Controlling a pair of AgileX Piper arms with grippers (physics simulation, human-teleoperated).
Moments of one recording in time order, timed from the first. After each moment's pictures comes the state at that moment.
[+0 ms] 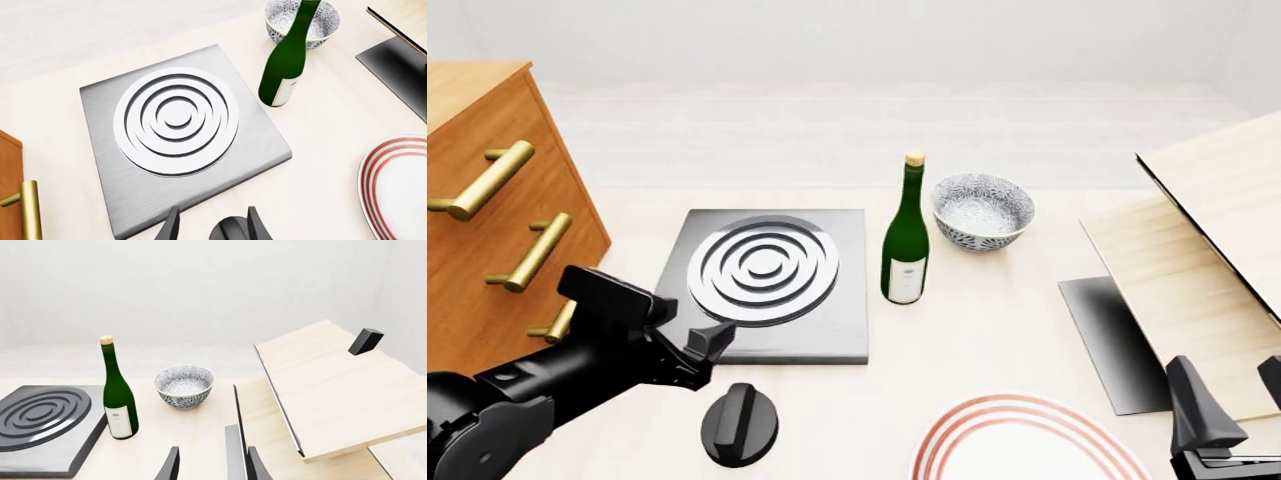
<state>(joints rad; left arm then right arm) -0.45 1.06 -0.42 -0.03 -0.02 0.00 0.00 -0.01 0.01 0.00</state>
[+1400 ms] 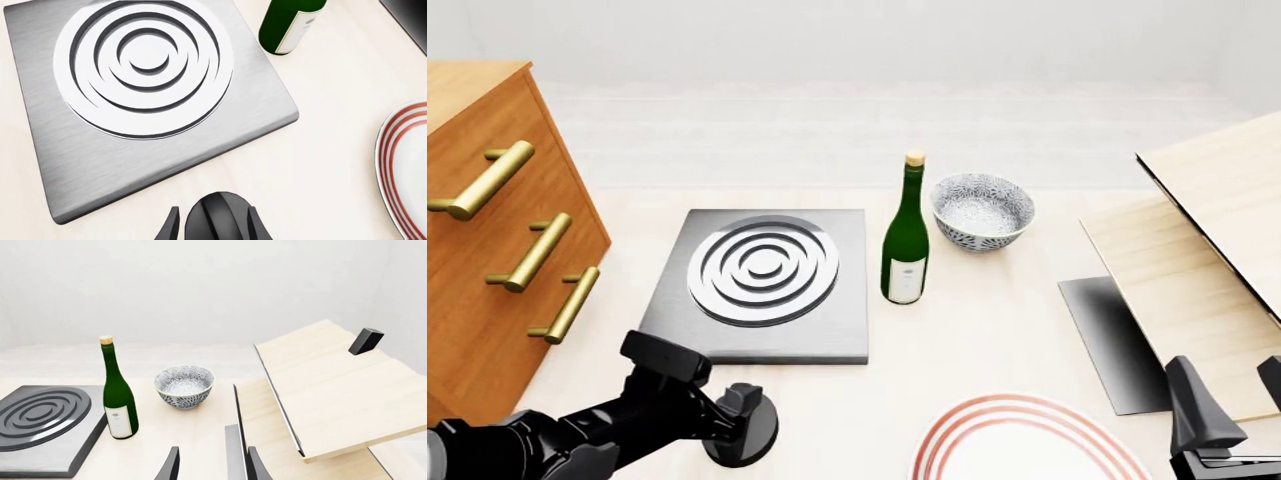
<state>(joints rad) -0.52 1.40 -0.28 -0.35 -0.14 0.00 0.01 -0.01 0.01 0.00</state>
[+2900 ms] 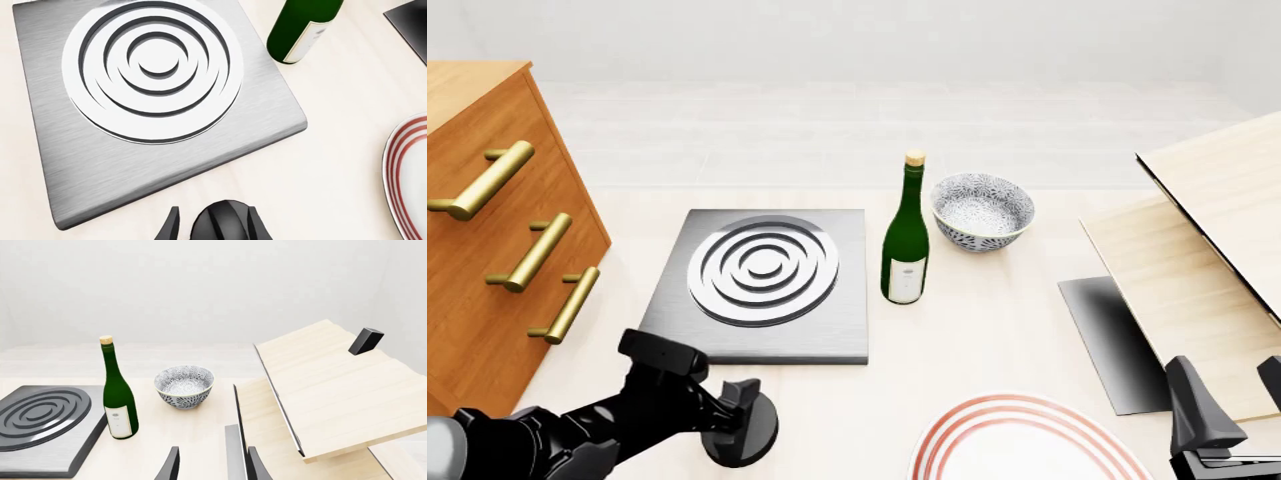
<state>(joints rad) -0.46 1.46 -0.27 -0.44 -0.23 0.00 0.01 -0.01 0.01 0.00</state>
